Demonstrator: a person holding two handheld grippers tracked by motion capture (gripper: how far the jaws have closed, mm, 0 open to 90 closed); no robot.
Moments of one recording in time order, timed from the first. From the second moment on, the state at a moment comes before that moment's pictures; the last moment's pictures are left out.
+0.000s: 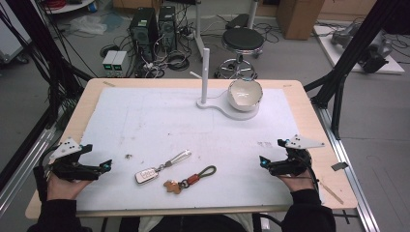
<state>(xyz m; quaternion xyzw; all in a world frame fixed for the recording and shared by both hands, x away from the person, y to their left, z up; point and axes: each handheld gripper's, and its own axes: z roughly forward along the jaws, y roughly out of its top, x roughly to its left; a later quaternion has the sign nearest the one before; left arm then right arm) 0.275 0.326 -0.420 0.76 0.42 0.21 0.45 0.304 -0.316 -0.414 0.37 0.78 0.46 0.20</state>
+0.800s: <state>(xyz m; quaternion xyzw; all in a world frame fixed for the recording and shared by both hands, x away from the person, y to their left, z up) 0.277 0.311 -0.411 0.77 0.40 0.19 0.46 0.304 -0.313 -0.418 0.37 0.80 0.44 0.20</state>
